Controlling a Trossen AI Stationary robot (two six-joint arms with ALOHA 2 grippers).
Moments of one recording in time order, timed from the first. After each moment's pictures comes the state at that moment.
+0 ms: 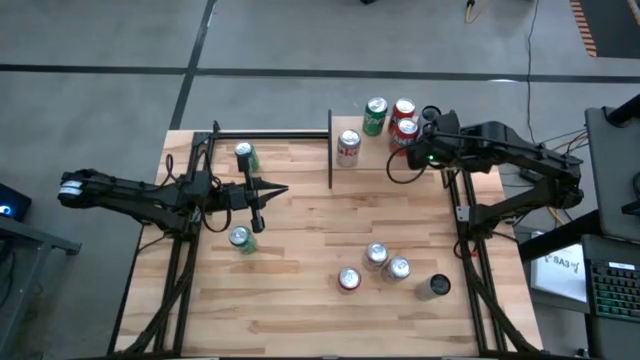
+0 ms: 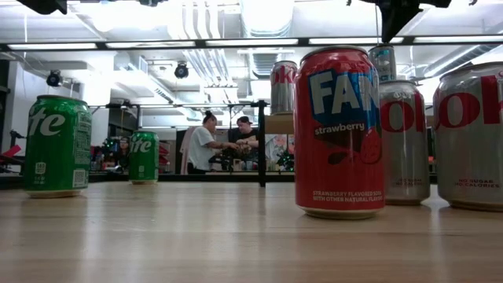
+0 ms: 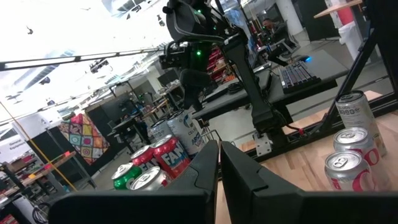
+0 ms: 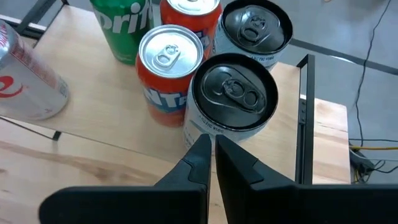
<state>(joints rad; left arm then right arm) -0.06 0.92 0.59 0.47 -0.20 0.54 -0.18 1.26 1.58 -1.57 0.66 0.99</state>
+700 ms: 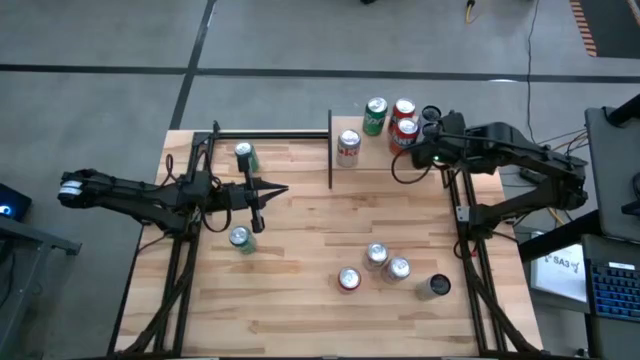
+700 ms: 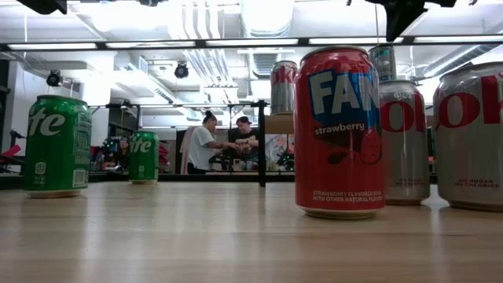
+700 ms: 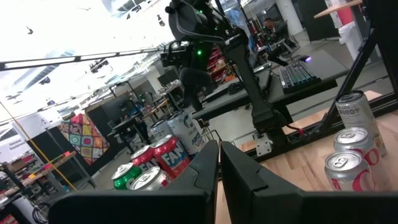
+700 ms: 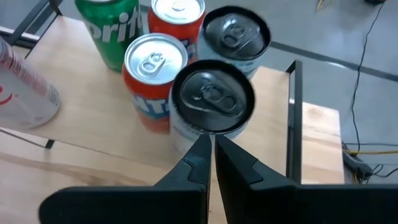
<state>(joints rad) -0.06 0.92 0.59 0.47 -0.20 0.54 -0.18 1.22 1.55 -1.57 0.69 0.99</state>
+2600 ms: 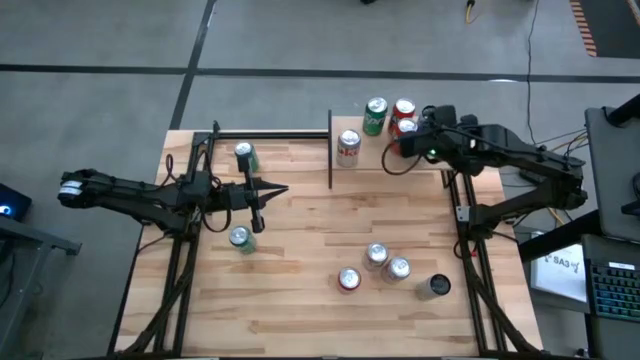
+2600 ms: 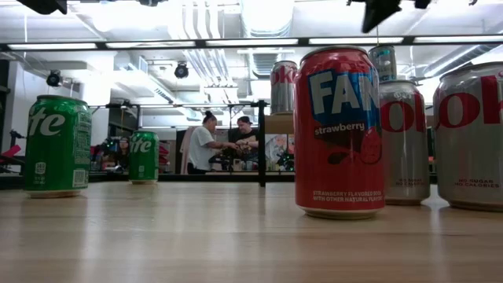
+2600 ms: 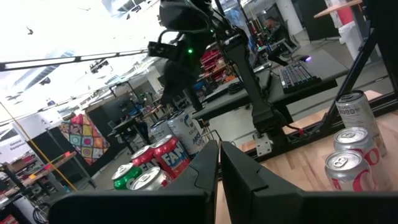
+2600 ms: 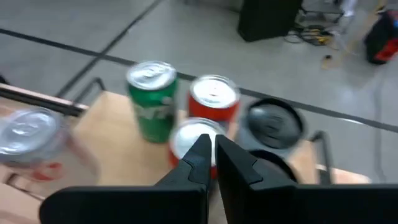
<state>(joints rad) -0.06 0.92 0.59 0.47 -0.20 0.54 -0.18 1.23 1.52 -1.23 0.87 0.79</state>
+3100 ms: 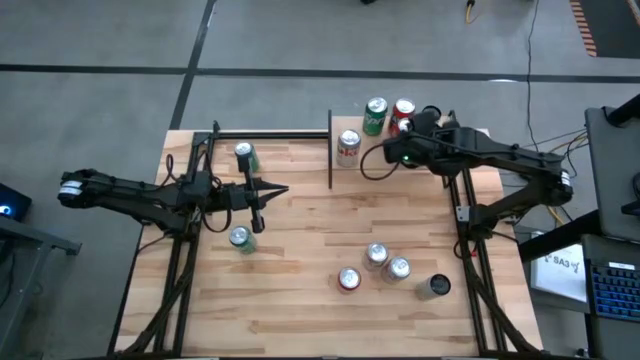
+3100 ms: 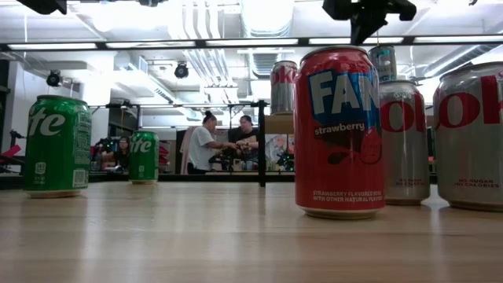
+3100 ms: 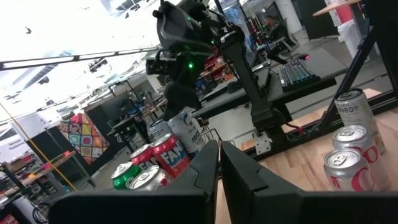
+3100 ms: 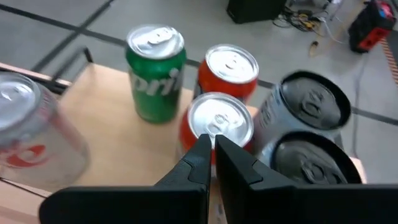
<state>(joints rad) -0.06 0.92 0.59 0.46 -0.20 0.54 -0.18 1.35 1.52 -1.28 0.85 0.88</state>
